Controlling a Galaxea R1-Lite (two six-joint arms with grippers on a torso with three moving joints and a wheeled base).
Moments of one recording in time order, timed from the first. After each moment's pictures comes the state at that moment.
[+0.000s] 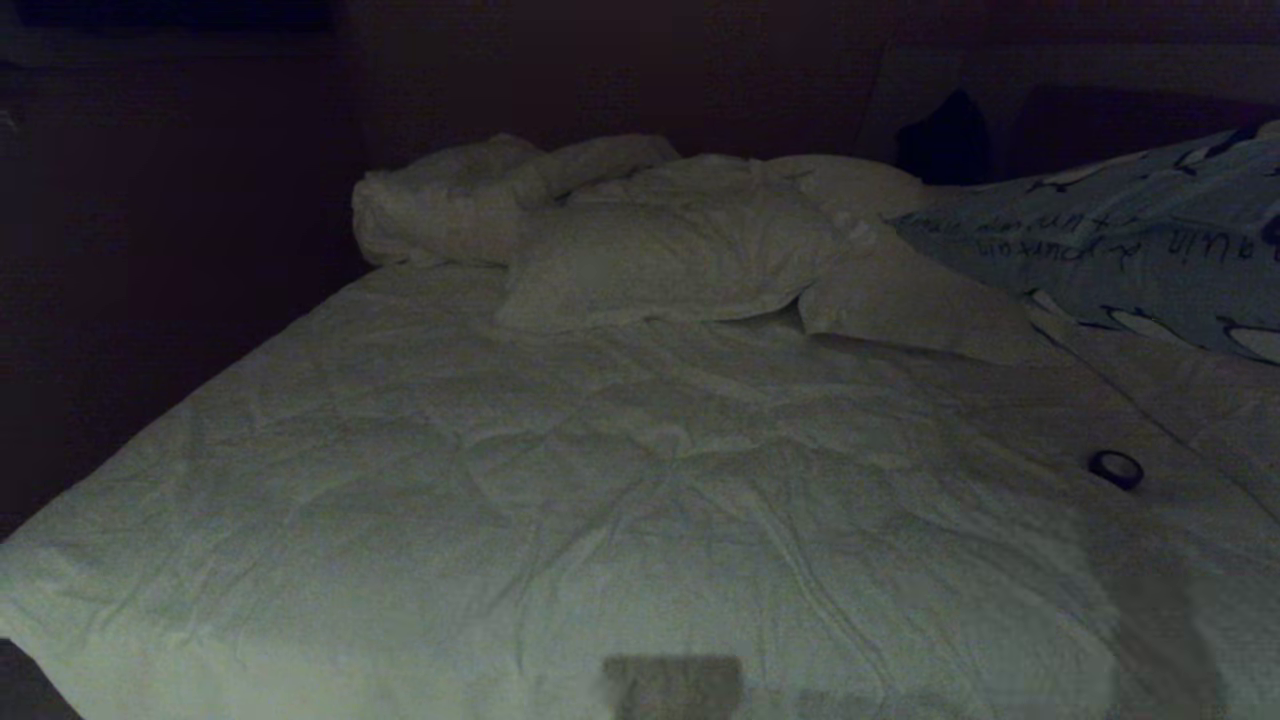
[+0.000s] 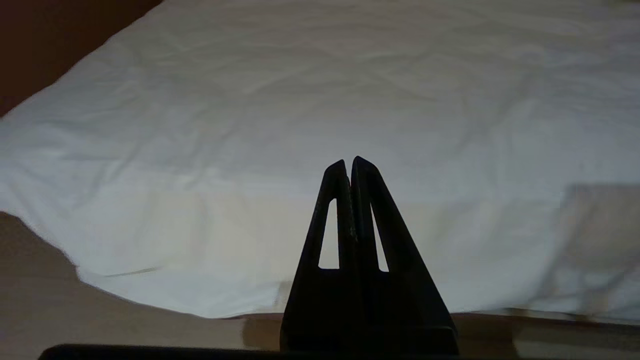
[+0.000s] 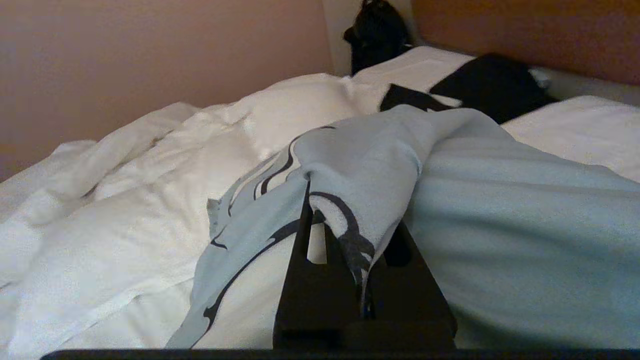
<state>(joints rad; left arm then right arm) 0.00 0.00 0.00 0.00 0.00 -0.01 -0.40 1.45 -1.19 -0.53 0.10 0.34</state>
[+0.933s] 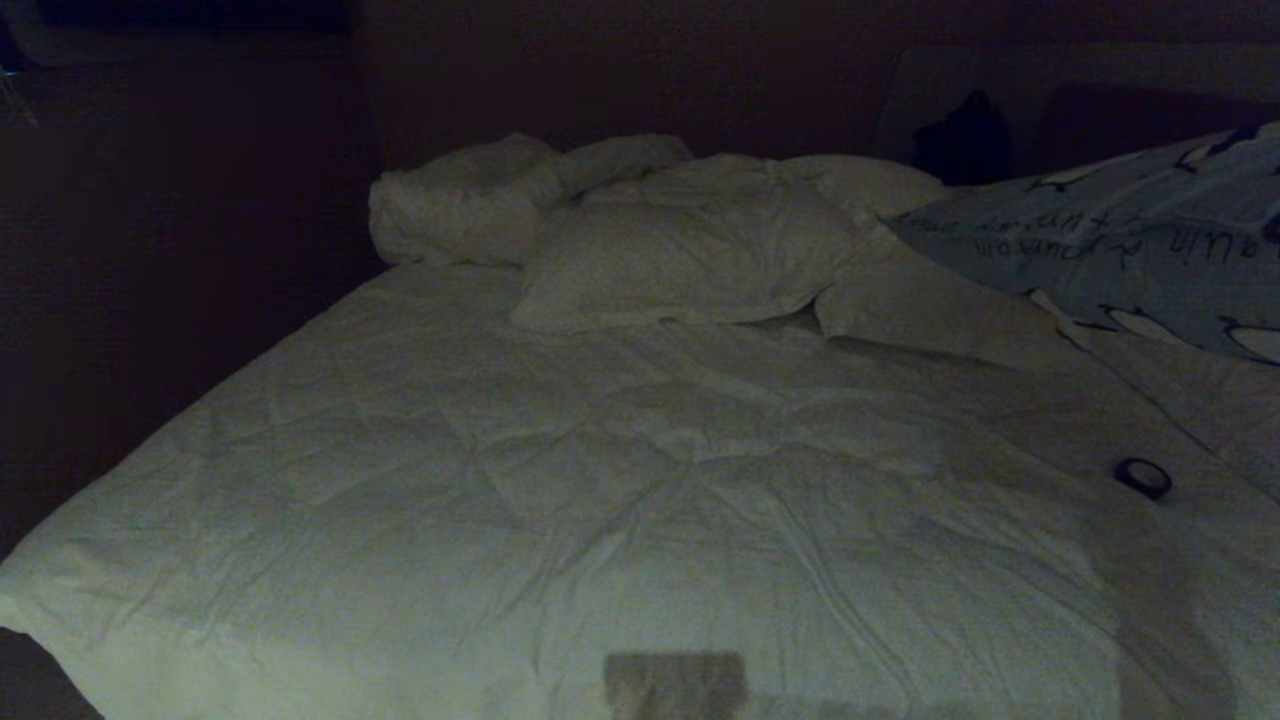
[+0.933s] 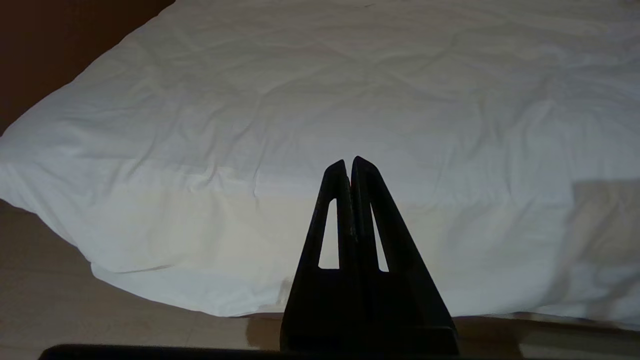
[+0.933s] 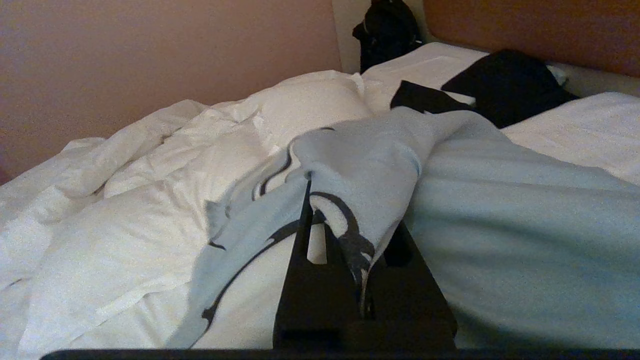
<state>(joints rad) 0.00 0.00 0.00 0.00 0.00 0.00 -0.40 1.45 -1.19 -0.53 0.10 0.34</state>
